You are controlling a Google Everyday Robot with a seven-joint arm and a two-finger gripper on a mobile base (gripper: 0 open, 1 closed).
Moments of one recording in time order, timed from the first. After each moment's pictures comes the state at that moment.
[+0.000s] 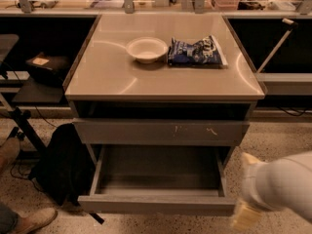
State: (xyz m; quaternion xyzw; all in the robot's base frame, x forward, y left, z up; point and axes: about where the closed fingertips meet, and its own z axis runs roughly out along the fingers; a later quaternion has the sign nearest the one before) arm 0.373 -0.214 0.676 -0.57 0.80 -0.07 0.17
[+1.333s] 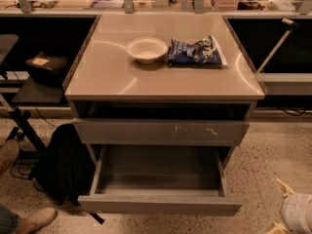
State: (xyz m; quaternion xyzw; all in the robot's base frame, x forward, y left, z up) arm 0.347 -0.303 0.603 -0.45 0.84 0.06 0.28
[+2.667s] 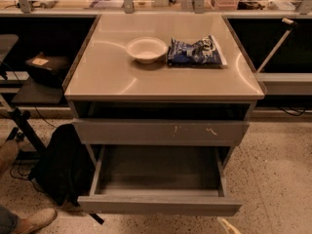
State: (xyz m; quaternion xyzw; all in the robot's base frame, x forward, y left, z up) arm 0.268 -0.164 0.508 -0.48 0.75 0.25 0.37
